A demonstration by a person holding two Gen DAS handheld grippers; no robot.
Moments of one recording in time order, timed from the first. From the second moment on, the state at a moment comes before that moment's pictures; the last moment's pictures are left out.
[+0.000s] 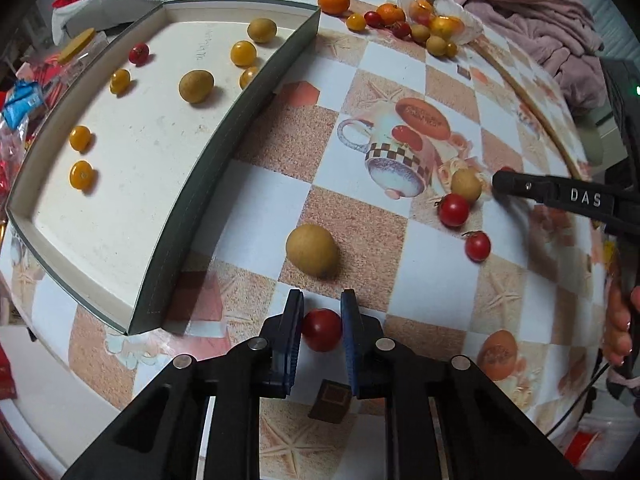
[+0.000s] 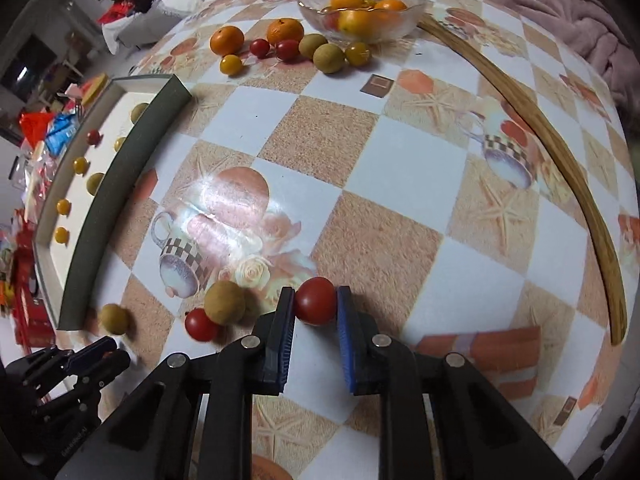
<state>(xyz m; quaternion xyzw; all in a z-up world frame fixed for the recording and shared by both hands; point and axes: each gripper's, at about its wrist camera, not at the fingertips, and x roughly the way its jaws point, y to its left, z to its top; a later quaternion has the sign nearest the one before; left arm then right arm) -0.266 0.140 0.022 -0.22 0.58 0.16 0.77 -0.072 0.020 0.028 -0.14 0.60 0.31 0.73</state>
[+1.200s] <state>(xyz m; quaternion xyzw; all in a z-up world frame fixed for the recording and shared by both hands) -0.310 0.312 0.076 -0.22 0.51 0.23 0.80 -0.156 0.173 0.067 -0.11 0.58 0.41 0.70</state>
